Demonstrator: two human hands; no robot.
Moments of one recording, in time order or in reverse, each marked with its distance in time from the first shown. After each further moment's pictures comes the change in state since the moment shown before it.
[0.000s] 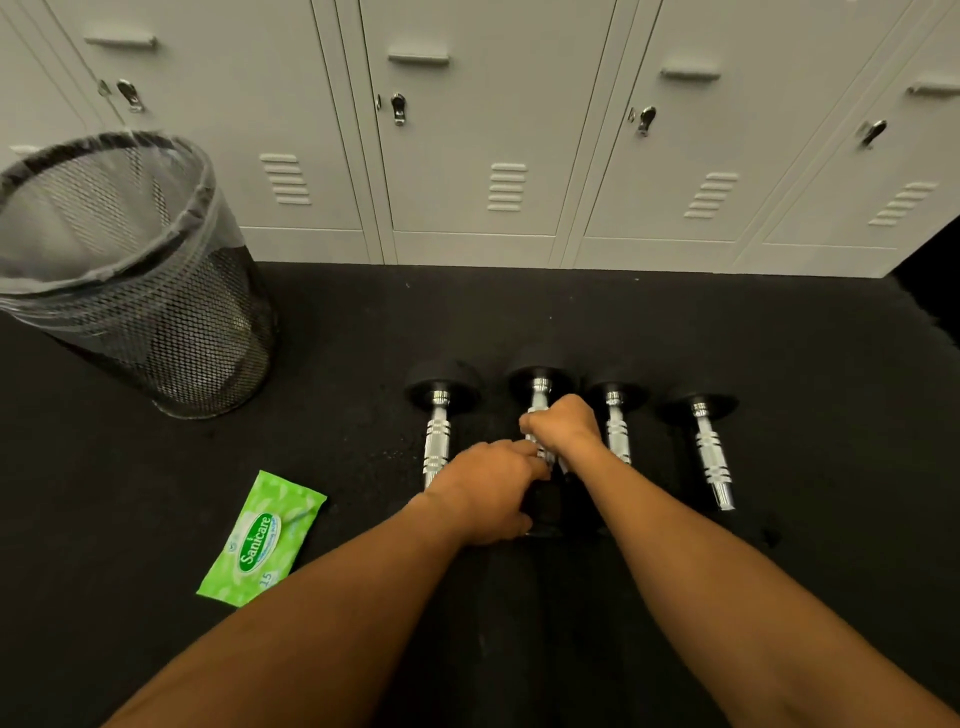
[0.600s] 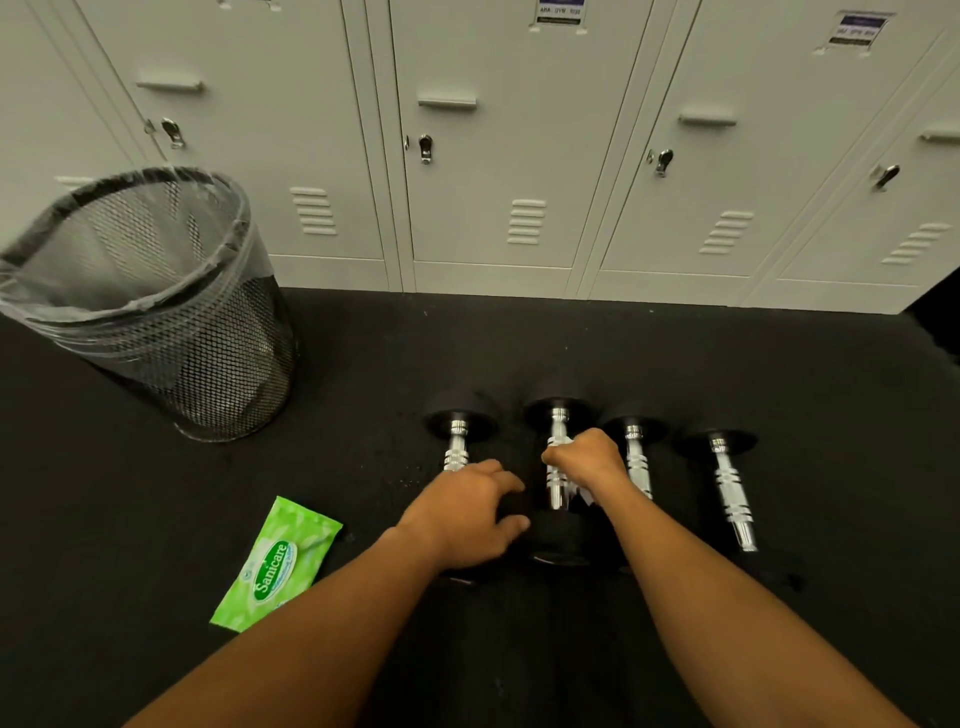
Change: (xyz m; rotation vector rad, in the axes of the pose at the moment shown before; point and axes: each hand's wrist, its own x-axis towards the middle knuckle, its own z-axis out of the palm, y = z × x) left_hand -0.025 -0.036 -0.004 -0.144 0.094 -0.180; right_hand 0.011 0.008 -0.001 -0.060 0.003 -0.016
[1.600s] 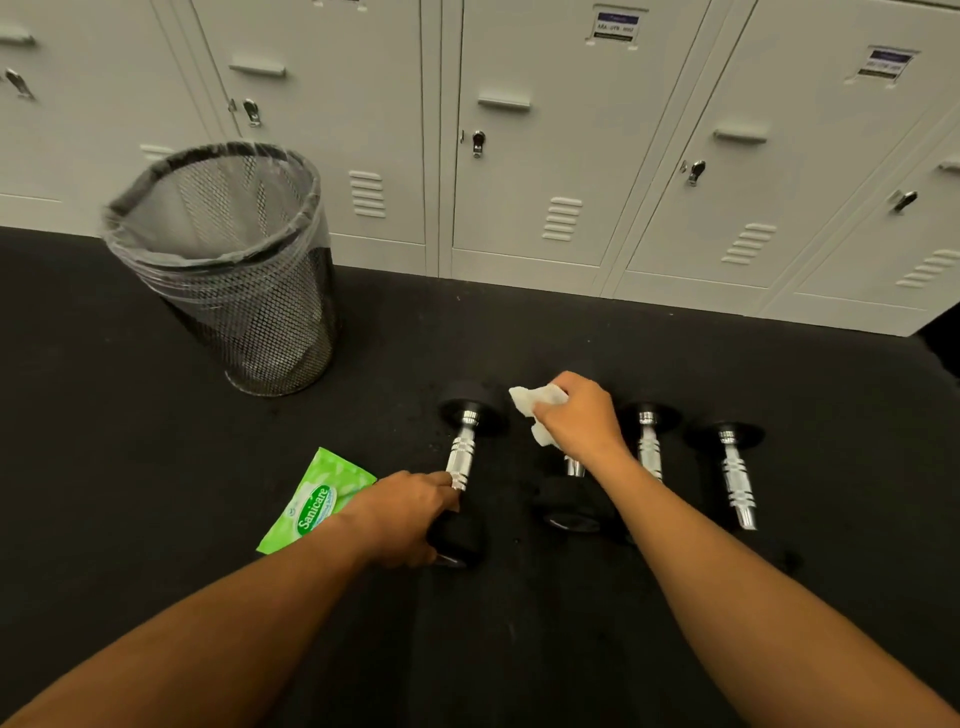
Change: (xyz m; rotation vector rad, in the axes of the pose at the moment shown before) left_hand -0.089 -0.054 -0.006 0.221 -0.230 -0.010; right_hand -0.079 -0.049 0.001 -0.003 0.058 -0.437
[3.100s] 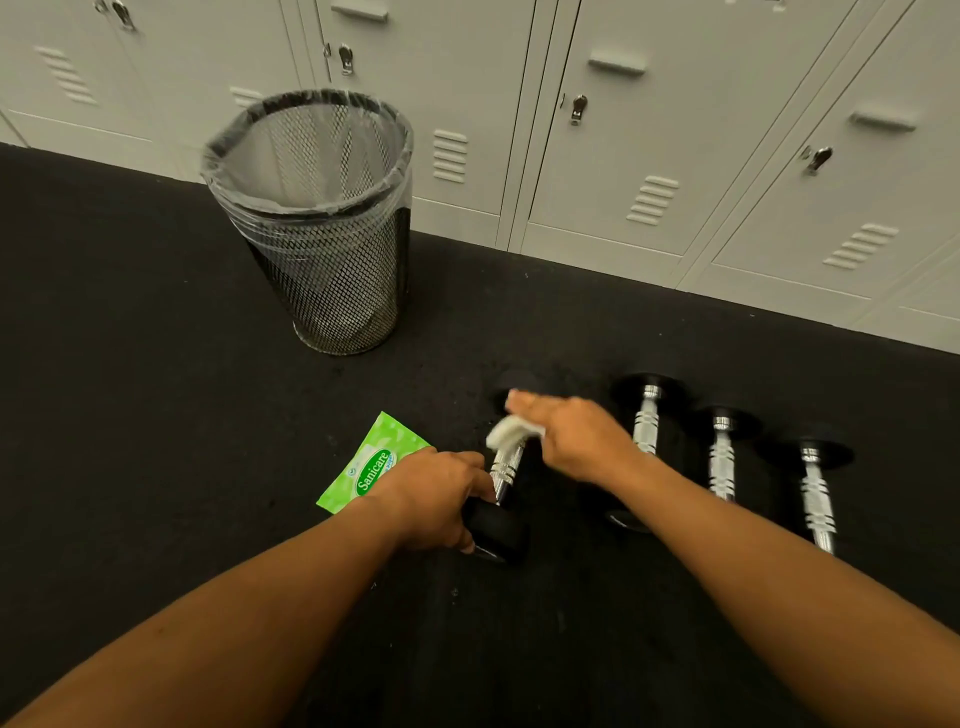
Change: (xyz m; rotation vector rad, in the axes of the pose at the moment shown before) left_hand -0.030 -0.026 0.010 -0.115 0.080 -0.058; right_hand -0.007 -0.016 0.065 -0.561 -0.404 -0.702
